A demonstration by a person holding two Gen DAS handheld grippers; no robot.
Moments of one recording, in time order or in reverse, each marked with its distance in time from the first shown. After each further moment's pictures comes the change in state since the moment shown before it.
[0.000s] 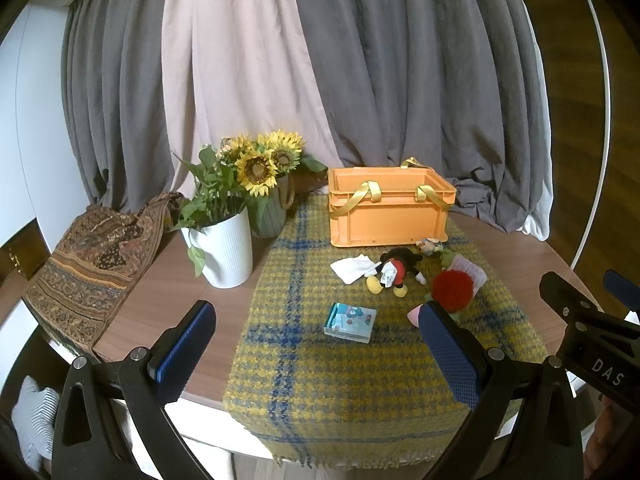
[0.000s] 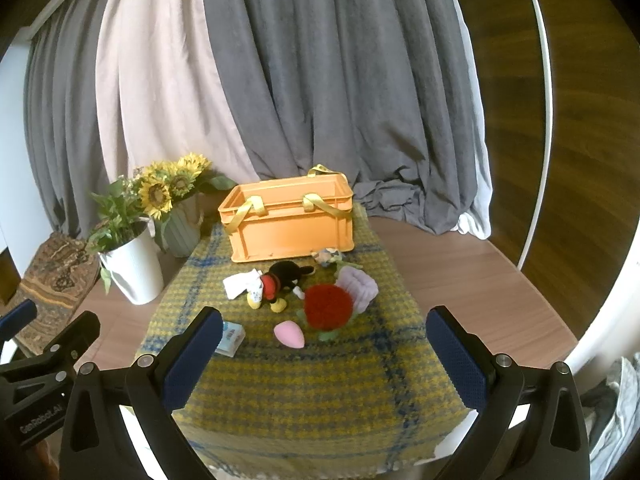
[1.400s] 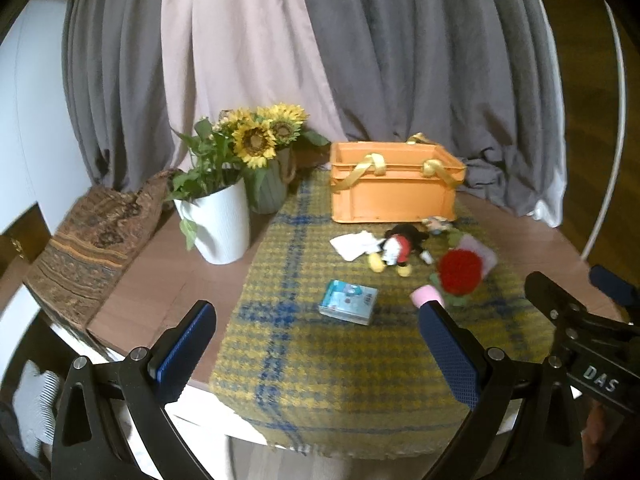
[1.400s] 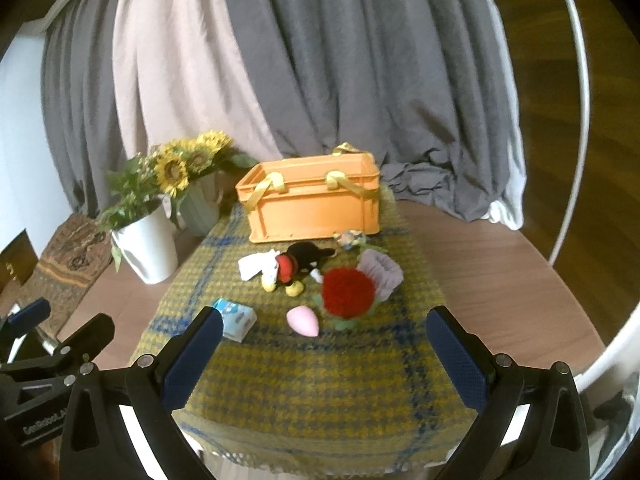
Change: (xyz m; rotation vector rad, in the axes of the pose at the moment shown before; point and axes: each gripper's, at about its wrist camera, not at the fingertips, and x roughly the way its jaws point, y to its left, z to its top) left arm 0.032 -0.012 -0.019 -0.009 0.069 0.043; right arm 0.042 -0.007 -0.013 -0.039 0.065 0.118
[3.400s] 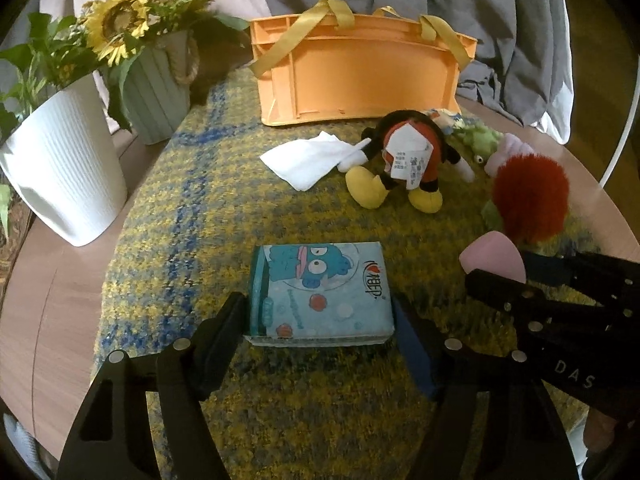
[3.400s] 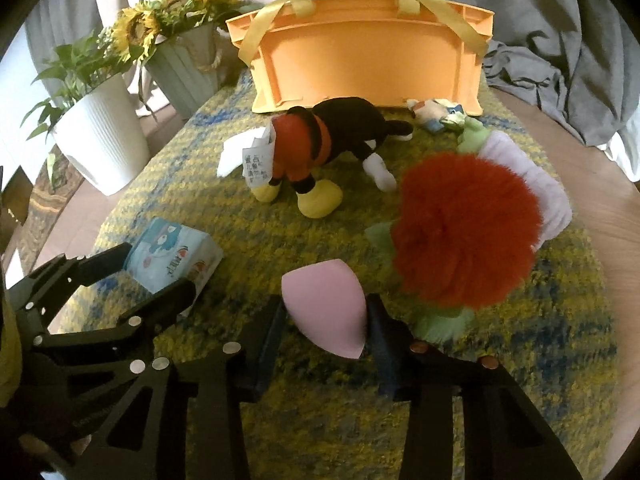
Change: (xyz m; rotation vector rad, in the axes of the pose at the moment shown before) left arm 0.234 -0.023 -0.029 0.134 0.270 -0.235; right arm 0.227 0.021 -0.042 -0.059 0.389 0.147
